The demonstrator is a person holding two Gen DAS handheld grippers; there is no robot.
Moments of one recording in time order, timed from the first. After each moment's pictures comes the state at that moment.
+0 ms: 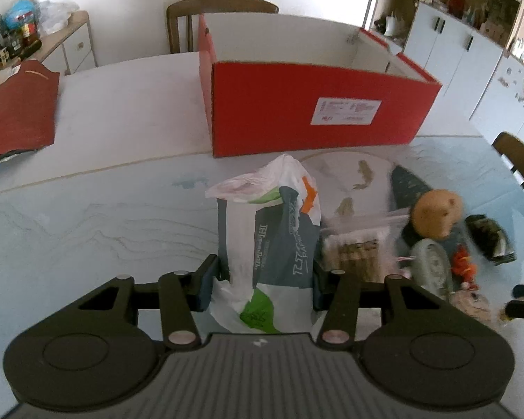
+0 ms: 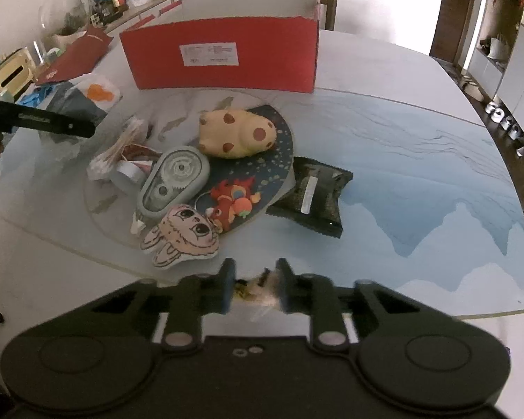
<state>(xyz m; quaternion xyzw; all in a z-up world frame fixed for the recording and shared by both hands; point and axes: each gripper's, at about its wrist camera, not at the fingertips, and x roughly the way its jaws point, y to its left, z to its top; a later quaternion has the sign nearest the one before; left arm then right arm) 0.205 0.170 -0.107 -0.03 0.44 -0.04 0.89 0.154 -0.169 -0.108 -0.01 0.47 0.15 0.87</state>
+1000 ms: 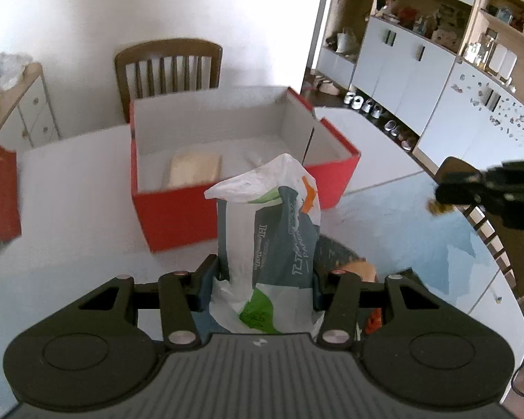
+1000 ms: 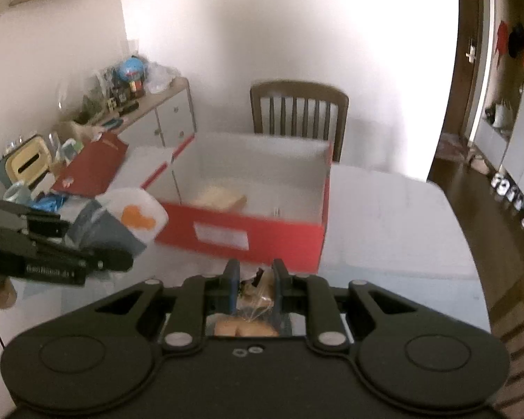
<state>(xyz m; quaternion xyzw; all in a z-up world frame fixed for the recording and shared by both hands) 0.244 0.121 -0.014 -0.01 0.41 -0.11 0.91 0.251 -0.155 0.022 0.00 0.35 0.17 0.92</state>
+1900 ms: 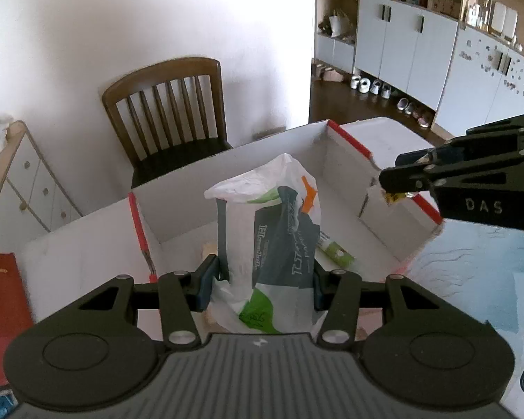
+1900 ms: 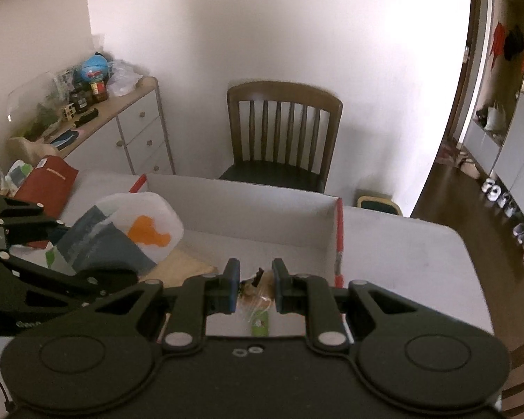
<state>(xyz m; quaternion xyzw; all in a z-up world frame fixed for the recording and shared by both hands) 0.391 0.128 -0.007 0.09 0.41 -0.11 0.90 0.406 -0.105 0.003 -0.01 0.37 0.13 0.92</state>
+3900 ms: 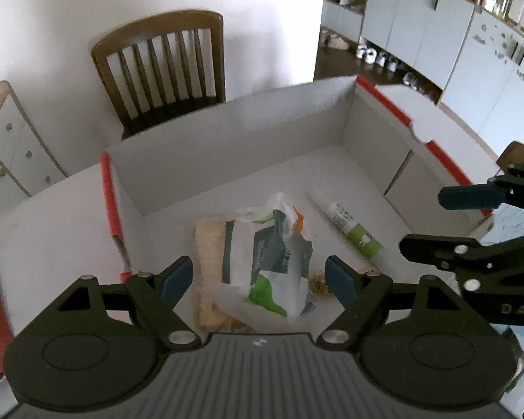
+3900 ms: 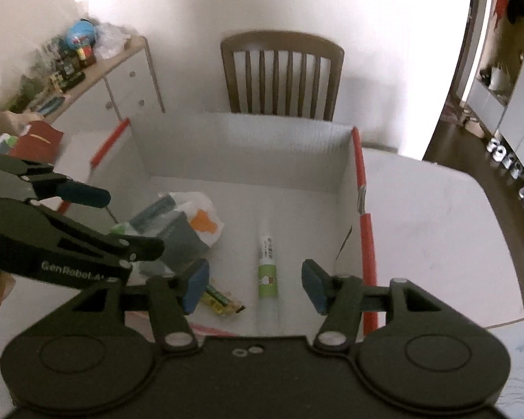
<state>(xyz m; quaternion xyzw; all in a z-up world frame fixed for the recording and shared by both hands) 0.440 0.137 -0.047 0.06 0.47 -0.11 0.87 0.410 -0.103 -0.039 0.00 0.43 0.12 0.89</state>
